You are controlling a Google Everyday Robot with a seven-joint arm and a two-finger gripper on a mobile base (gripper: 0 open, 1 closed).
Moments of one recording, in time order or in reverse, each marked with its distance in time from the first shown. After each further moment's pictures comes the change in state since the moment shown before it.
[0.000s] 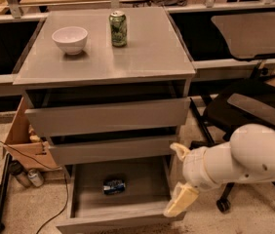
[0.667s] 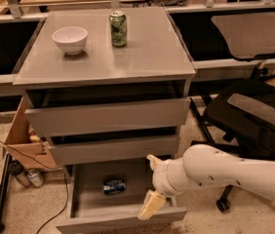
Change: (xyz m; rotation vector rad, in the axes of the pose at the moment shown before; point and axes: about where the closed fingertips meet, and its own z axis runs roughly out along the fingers) arm 0.007 0.001 0.124 -0.005 0.030 -0.021
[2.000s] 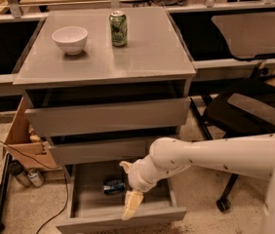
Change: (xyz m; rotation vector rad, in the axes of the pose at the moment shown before) arm -0.018 0.007 0.101 -0.228 -0.011 -0.151
